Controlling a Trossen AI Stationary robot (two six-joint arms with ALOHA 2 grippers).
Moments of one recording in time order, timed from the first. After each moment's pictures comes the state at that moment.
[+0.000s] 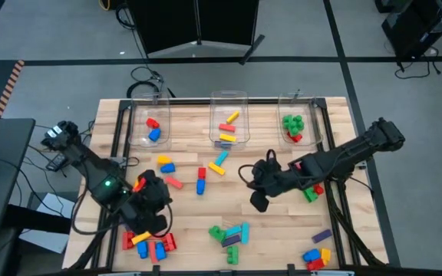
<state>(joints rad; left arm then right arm) -0.75 1.35 1.30 -1.10 -0.51 -0.99 0.39 1.45 1.22 -0.65 0.32 0.86</state>
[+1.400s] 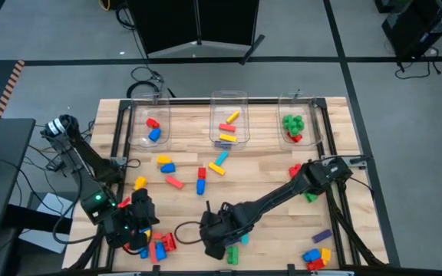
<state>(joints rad) -0.98 1.25 0.96 -0.77 -0.47 -1.08 0.46 2.36 2.10 -0.92 0.06 0.83</state>
